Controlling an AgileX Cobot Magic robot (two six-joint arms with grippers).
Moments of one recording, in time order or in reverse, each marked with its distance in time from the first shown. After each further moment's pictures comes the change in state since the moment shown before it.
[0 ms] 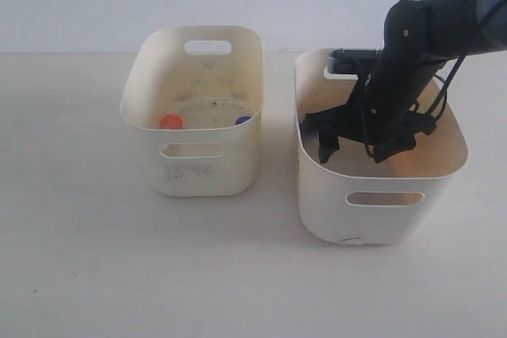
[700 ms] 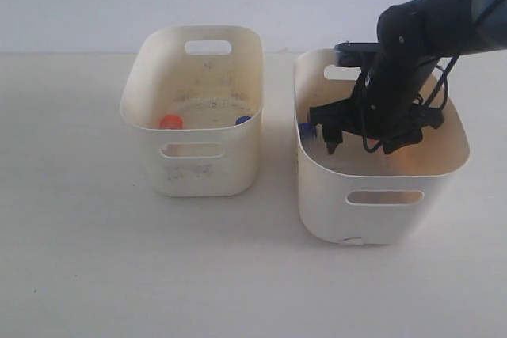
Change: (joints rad) left arm 0.000 0.000 0.000 0.000 0.000 0.000; right arm 0.014 -0.003 0.000 -0.207 -0.019 0.258
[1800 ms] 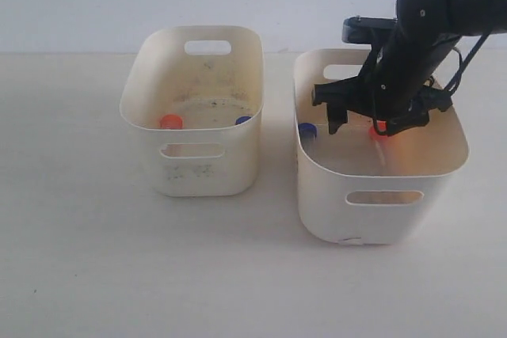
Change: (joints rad) left arm 0.000 0.000 0.000 0.000 0.000 0.000; right arm -0.015 -0.077 0.000 0.043 -0.006 -0.049
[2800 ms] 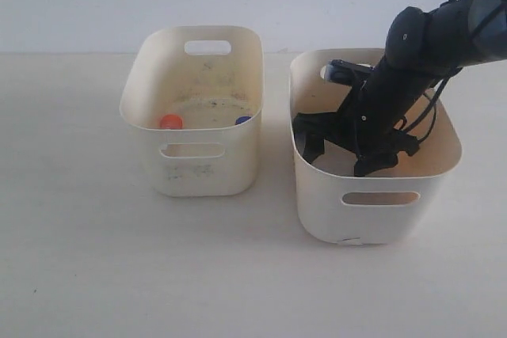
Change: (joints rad) left arm 0.000 0.000 0.000 0.000 0.000 0.000; right arm -0.016 0.138 0.000 0.408 0.018 -0.303
